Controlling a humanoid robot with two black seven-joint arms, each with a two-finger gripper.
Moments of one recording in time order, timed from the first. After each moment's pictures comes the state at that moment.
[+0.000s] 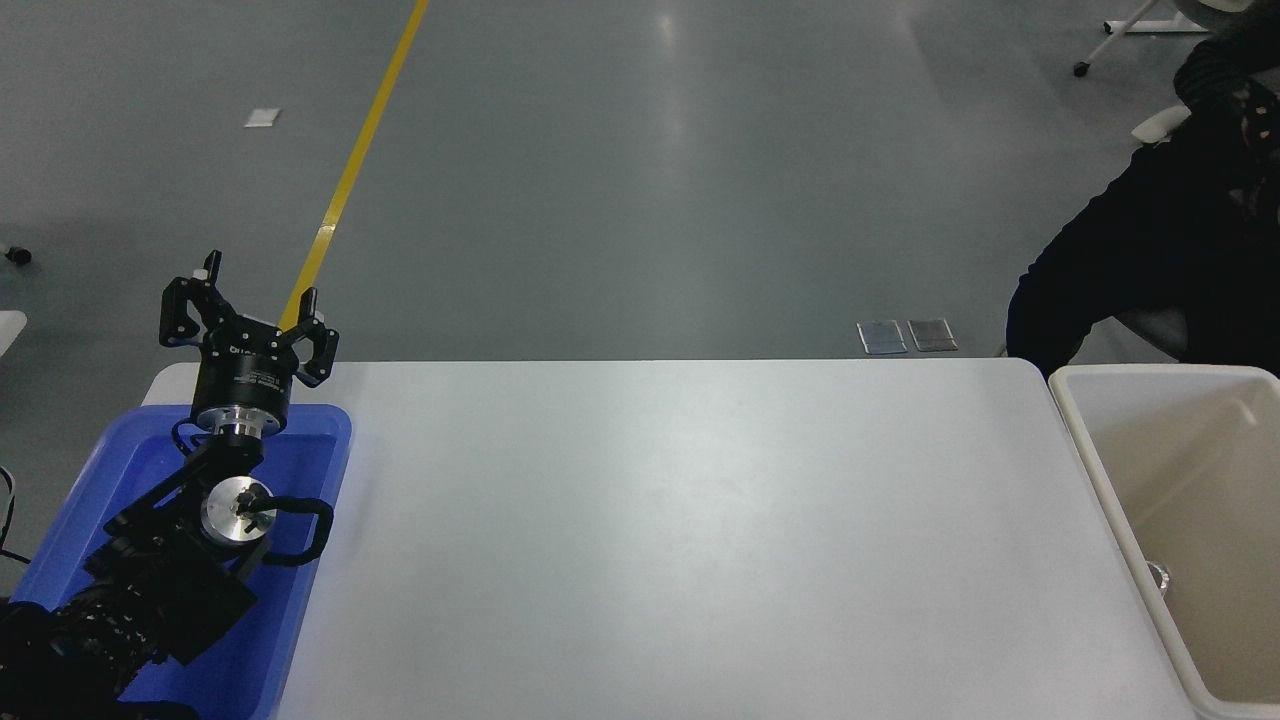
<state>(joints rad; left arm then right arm) -0.70 0.20 -0.77 -0.29 -0.15 -0.55 -0.63 1.27 -0.69 -0.07 0.62 -0.03 -0.12 -0.05</state>
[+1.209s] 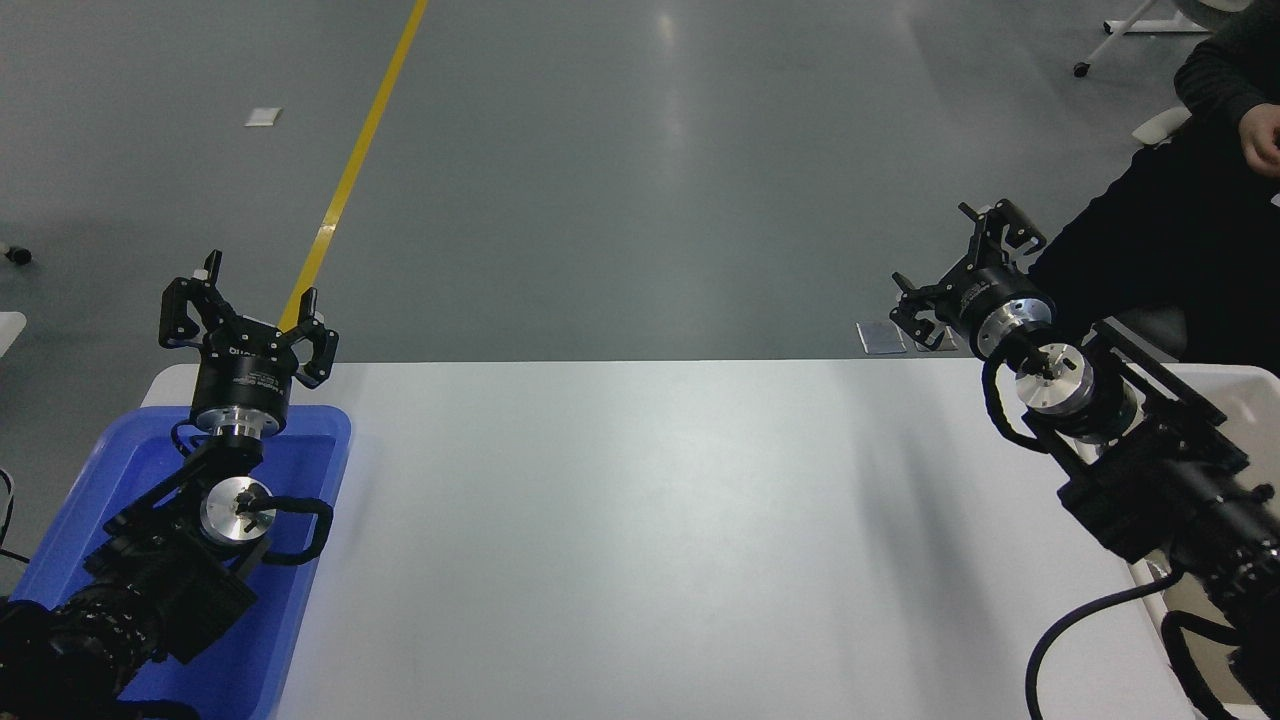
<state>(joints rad) -0.70 0.20 -0.77 -0.29 -0.15 -0.55 -0.63 0.72 -0.24 0.93 0.65 0.02 0.04 0.03</state>
